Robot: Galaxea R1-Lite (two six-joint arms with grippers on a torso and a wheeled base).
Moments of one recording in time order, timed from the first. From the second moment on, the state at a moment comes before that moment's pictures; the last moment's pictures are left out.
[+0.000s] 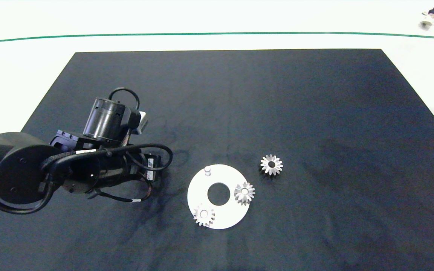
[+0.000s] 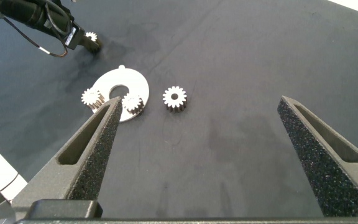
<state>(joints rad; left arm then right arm) -0.47 1.66 -1.02 0.02 0.32 -0.16 0.69 0.82 -0.93 0.17 -0.11 -0.22</state>
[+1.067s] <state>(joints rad) -0.51 1.62 -1.01 0.00 0.33 -0.15 0.69 0.82 -0.93 0.17 -0.11 -0.22</state>
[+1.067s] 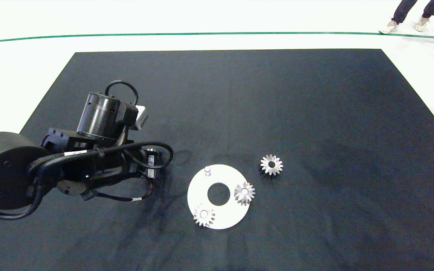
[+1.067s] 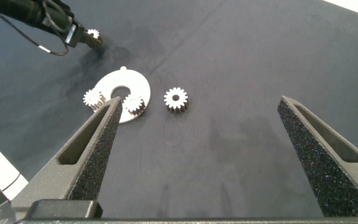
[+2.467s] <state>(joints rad) -0.75 1.74 -1.16 0.02 0.33 -0.03 0.69 0.81 -0.93 0.17 -0.11 -0.22</state>
